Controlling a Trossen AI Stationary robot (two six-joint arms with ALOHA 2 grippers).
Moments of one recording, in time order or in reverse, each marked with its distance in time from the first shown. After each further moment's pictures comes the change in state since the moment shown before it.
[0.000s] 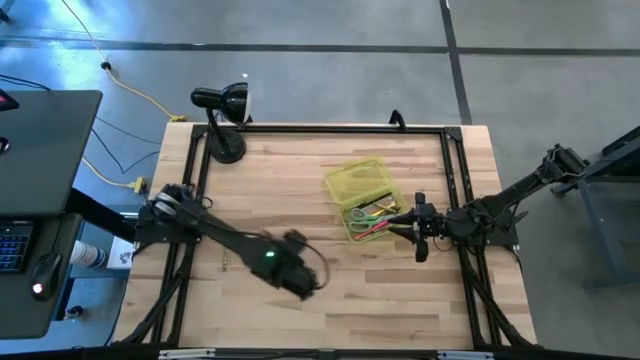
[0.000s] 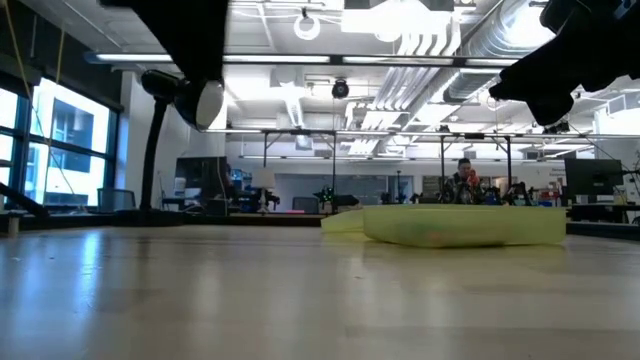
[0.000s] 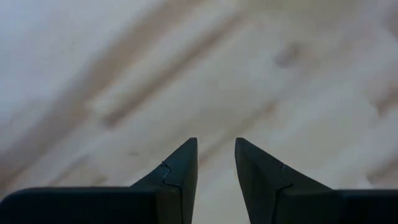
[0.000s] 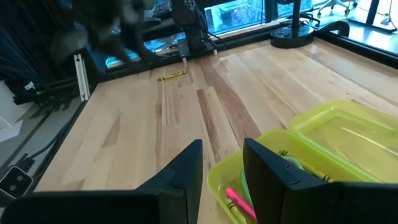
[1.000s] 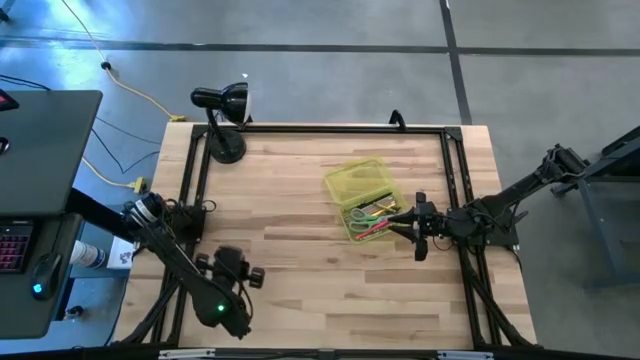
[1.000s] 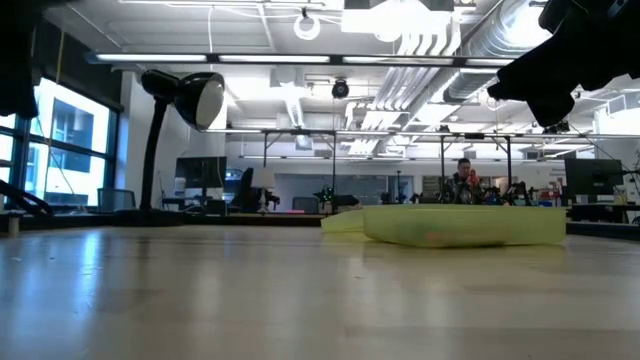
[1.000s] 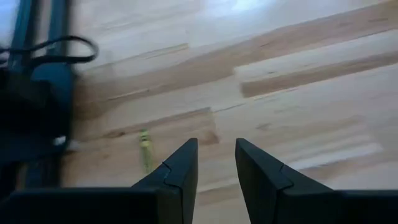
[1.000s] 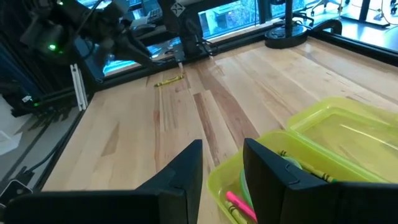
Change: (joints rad) left arm -0.376 -0.074 -0.374 -0.271 -0.141 -0.976; right arm 0.000 0.000 0.000 0.008 0.023 0.043
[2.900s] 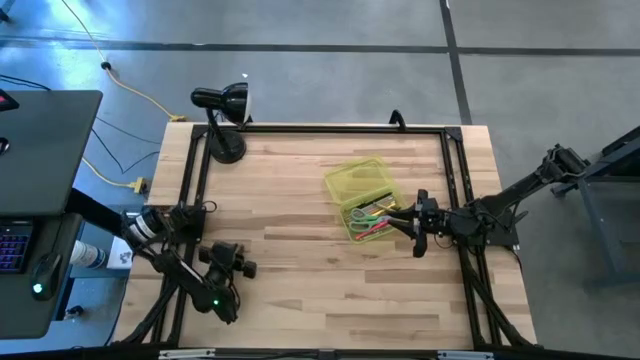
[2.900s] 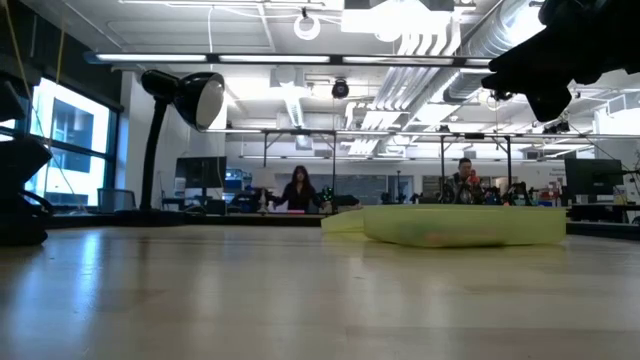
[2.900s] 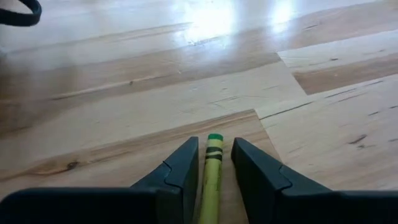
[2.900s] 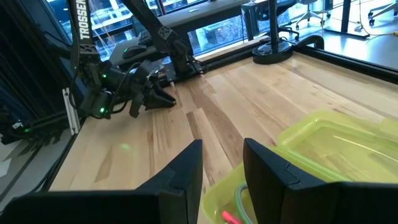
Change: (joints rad) left arm -0.085 0.141 -0.498 0.568 -0.180 -0.114; right arm -0.001 0.000 0.000 0.061 0.069 0.003
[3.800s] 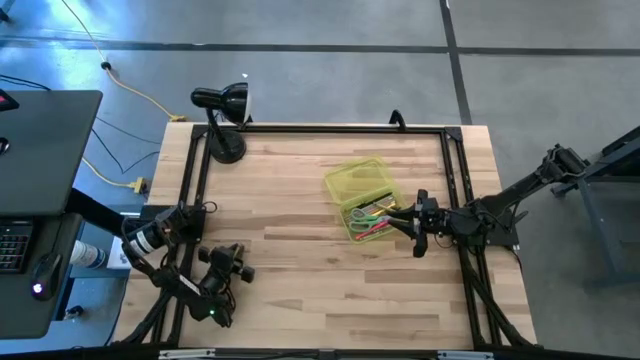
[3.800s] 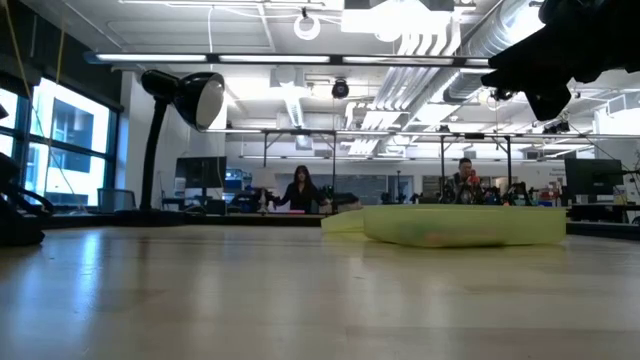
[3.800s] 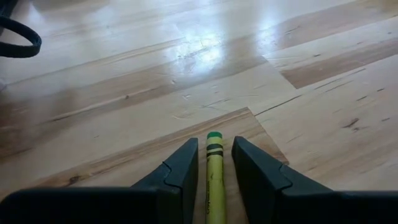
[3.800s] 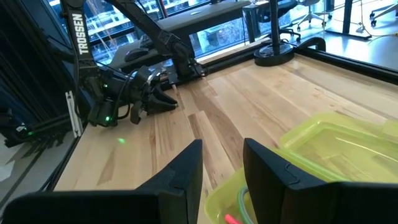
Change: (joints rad) left arm -0.109 0.100 0.032 -0.070 -0.005 -0.019; right arm 0.000 0.000 0.000 0.014 -0.002 -0.001
